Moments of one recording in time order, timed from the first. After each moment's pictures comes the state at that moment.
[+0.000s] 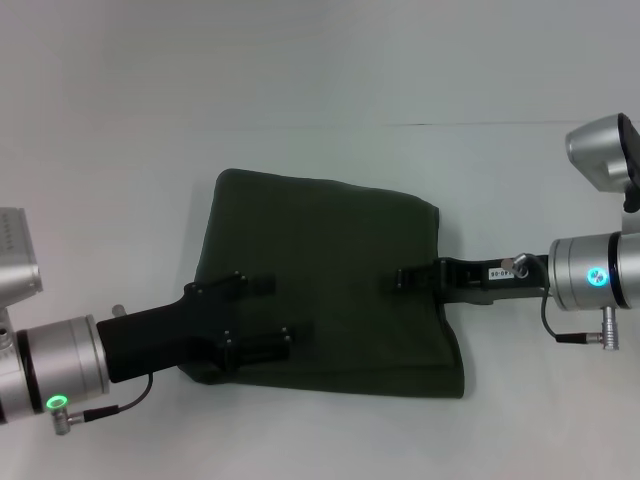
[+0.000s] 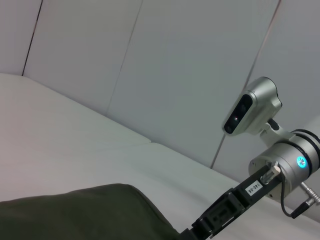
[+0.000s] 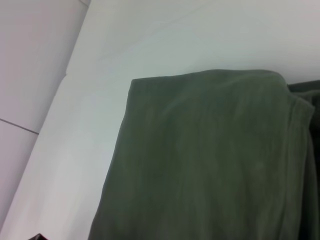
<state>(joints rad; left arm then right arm) -0.41 -2.15 0.84 0.60 1.77 1.47 -1.33 0.75 2.06 -0.83 -0.42 -2.11 -1.19 2.29</state>
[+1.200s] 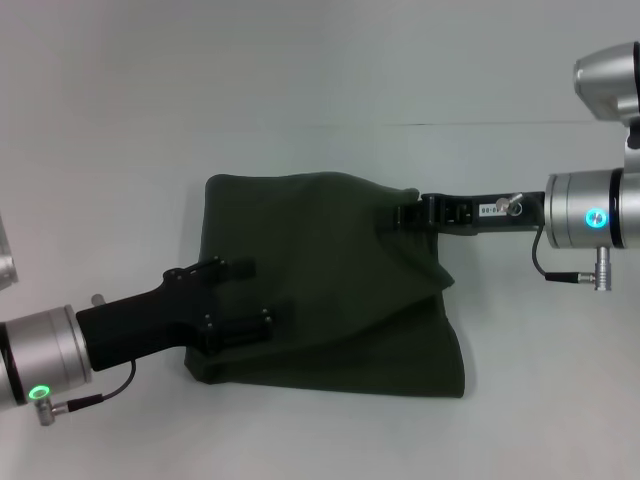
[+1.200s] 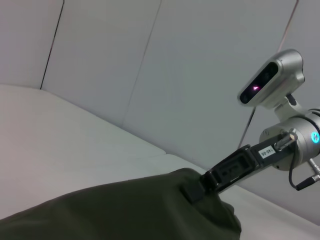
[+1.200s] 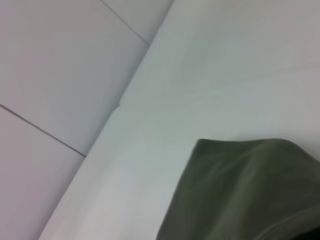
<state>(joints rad) -0.41 -2.14 0.79 0.60 1.77 1.48 -1.32 0.78 2.06 -0.82 -0.53 -2.03 -1.25 2.21</state>
